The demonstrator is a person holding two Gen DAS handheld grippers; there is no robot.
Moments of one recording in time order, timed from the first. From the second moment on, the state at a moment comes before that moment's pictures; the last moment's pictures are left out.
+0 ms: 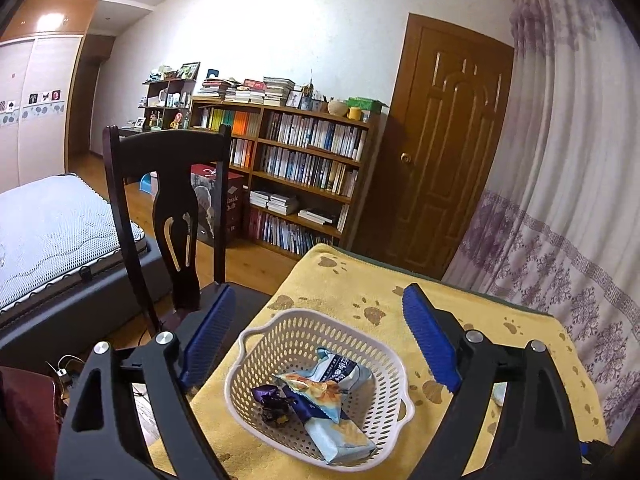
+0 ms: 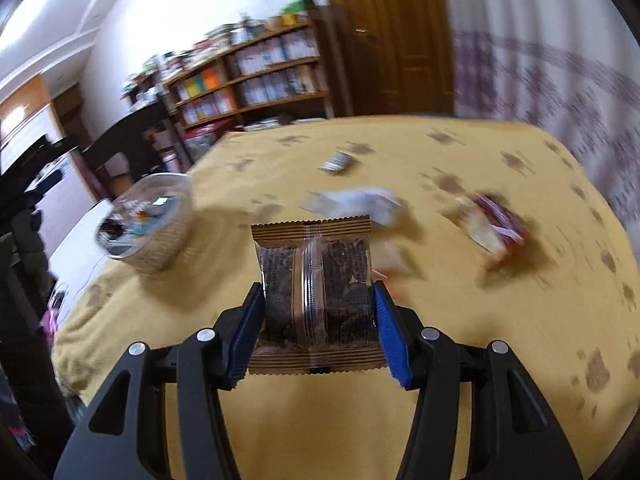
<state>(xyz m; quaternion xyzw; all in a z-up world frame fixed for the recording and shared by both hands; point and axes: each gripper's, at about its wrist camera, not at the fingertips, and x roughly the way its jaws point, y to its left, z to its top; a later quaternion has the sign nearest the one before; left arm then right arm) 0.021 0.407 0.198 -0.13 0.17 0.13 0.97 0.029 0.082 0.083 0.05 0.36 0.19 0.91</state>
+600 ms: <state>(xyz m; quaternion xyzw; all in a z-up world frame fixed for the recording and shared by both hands) -0.001 0.435 0.213 -0.16 0.13 0.15 0.97 0.095 0.295 0.137 0.06 0.38 0.35 0.85</state>
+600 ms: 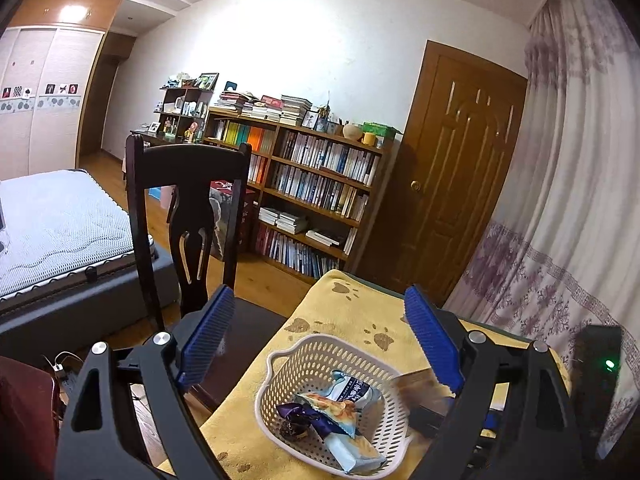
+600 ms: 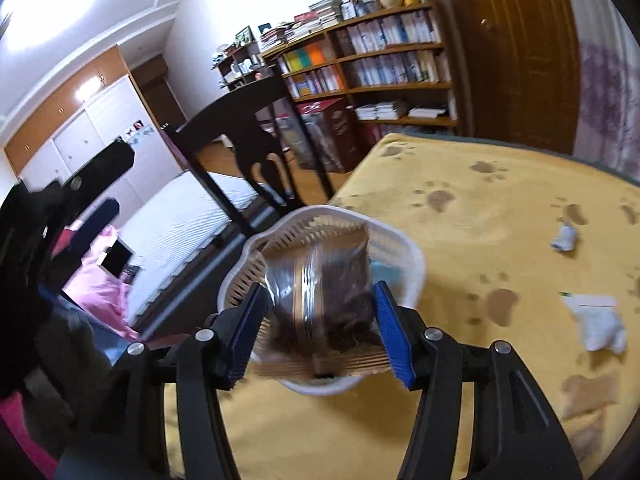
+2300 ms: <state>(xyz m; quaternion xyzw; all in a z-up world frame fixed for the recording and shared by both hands) 0.023 0.323 0.201 -0.05 0.17 0.03 0.98 0.066 0.023 0.052 0.17 0.43 0.11 0.88</state>
